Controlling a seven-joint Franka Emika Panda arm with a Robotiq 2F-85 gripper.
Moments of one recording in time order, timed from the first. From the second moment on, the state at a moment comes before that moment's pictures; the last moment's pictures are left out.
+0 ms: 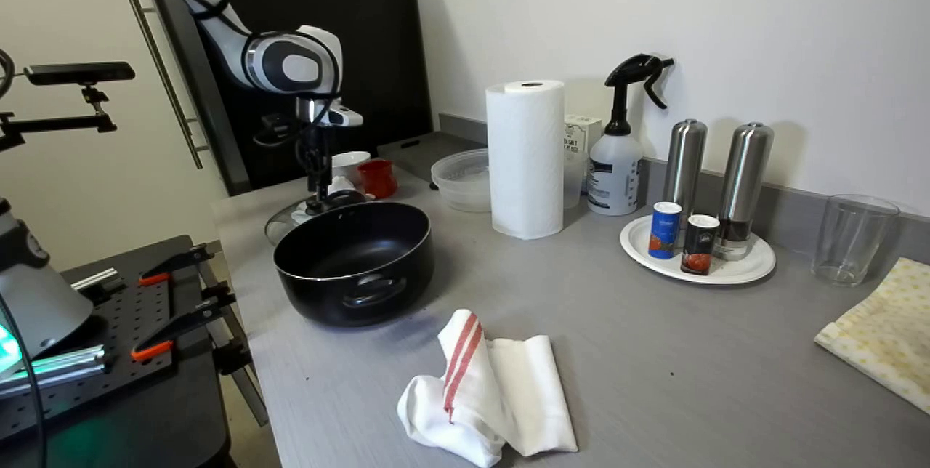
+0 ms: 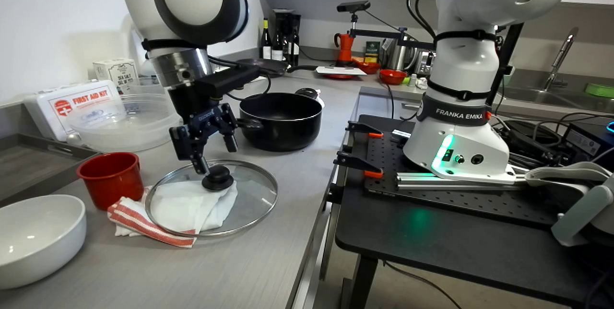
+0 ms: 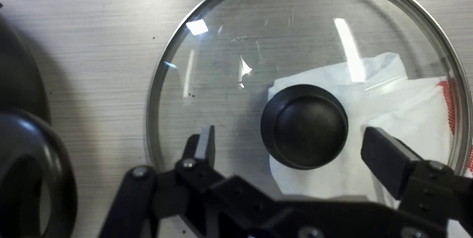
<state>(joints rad) 0.20 0.46 0.14 -2.22 0.00 2.43 0.41</state>
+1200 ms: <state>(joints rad) 0.22 0.47 0.15 -2.22 0.05 2.43 0.38</state>
